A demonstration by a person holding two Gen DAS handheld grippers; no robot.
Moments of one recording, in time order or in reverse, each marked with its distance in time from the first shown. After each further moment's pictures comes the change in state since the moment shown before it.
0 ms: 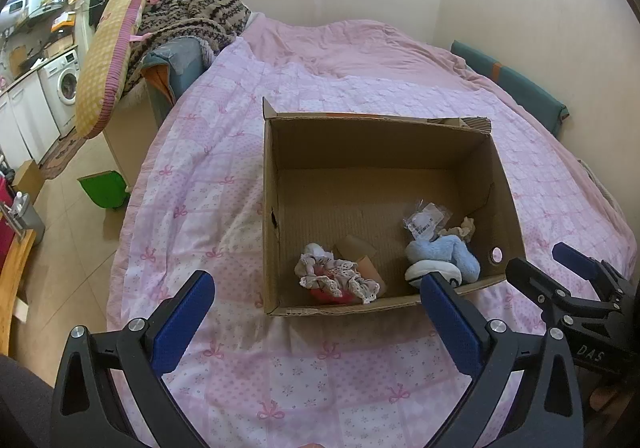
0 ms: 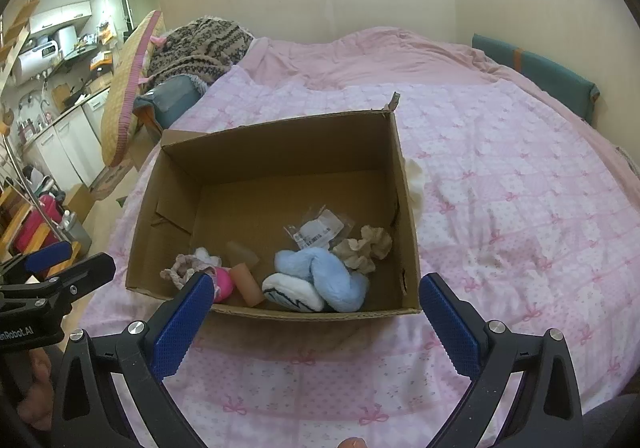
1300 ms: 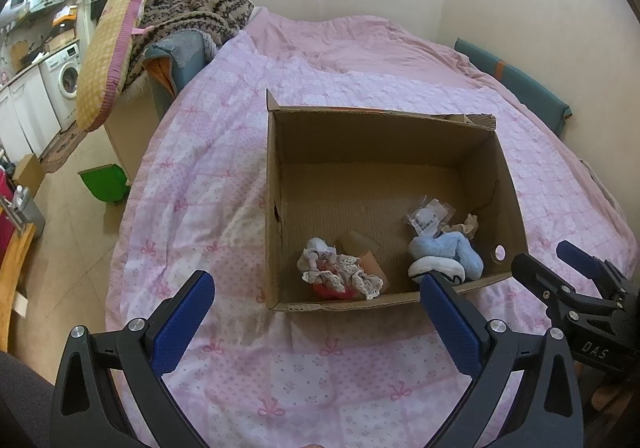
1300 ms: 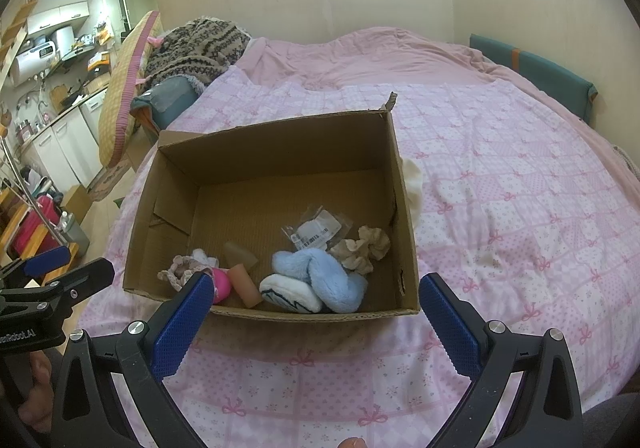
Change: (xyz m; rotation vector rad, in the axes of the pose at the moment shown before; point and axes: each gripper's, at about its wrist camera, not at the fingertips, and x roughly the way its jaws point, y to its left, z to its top) left arm 0.003 0.005 -0.004 -0.016 0.016 0.001; right arm 0.000 0.000 0.000 0.002 -0.001 -0.011
